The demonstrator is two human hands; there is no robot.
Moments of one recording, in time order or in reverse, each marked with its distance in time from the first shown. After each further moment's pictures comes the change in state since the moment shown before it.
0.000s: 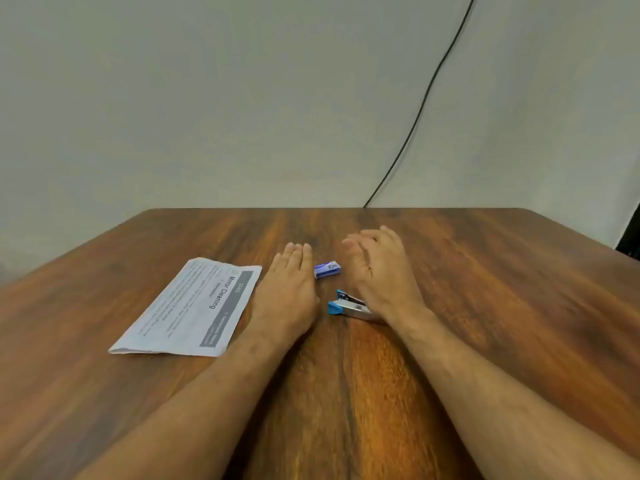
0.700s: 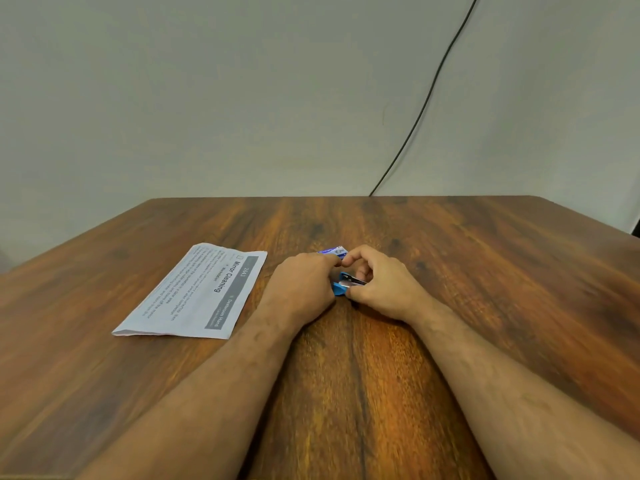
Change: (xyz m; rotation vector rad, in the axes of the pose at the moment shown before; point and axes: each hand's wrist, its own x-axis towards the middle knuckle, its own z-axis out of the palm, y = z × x) left_hand -0.002 0.003 -0.002 -0.085 0.029 0.118; right_hand -0.020 0.014 0.012 0.135 -0.368 0.158
